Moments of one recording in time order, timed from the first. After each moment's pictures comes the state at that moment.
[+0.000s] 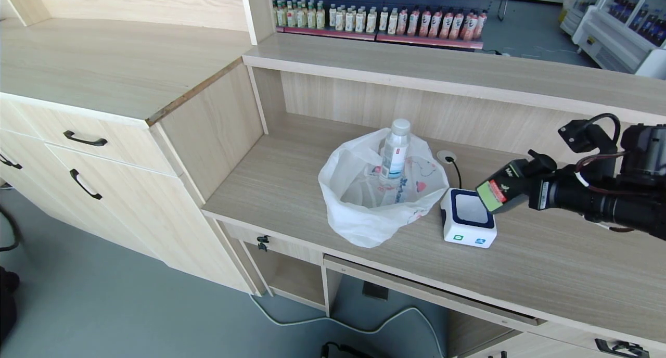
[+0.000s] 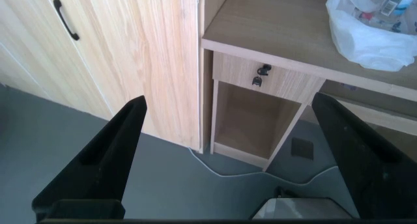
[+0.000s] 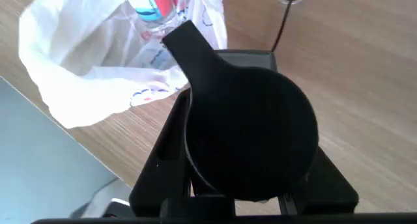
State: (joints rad) left arm 0.00 0.00 0.00 -0.06 0.00 -0.02; right arm -0.04 1.65 -0.78 -0.60 0.34 -0.14
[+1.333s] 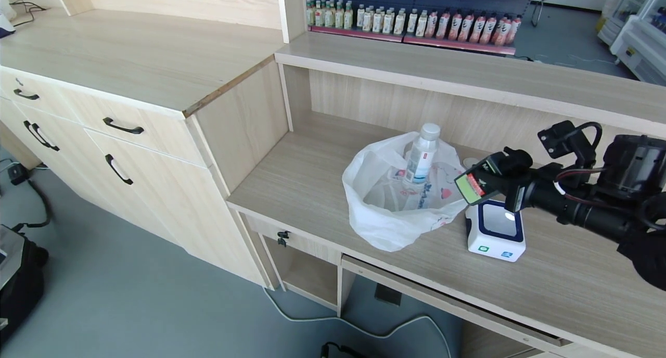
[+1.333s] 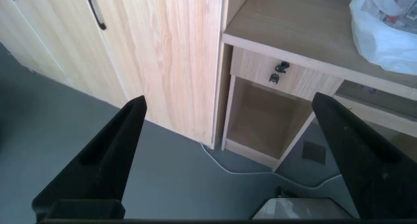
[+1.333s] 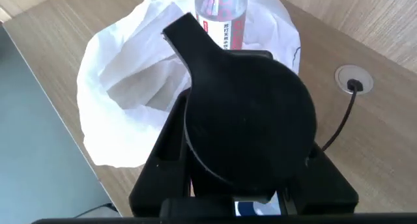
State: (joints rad) left arm 0.00 0.00 0.00 -0.06 0.00 -0.02; right arm 0.07 1.74 -0.68 -0.99 0.34 -0.15
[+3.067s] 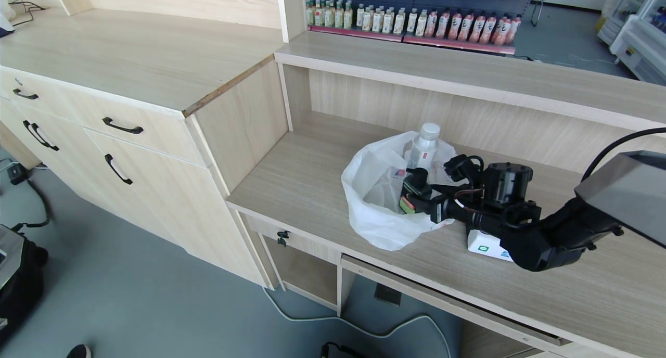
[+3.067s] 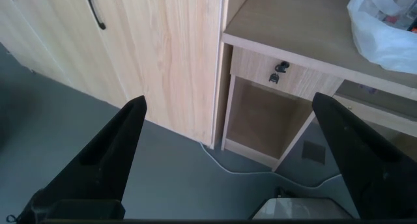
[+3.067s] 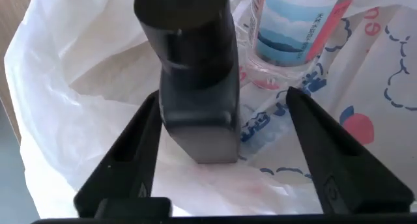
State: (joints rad) left arm 0.00 0.00 0.00 -0.06 0.00 -0.02; right arm 0.22 2.19 -0.97 -1.03 0.28 -0.16
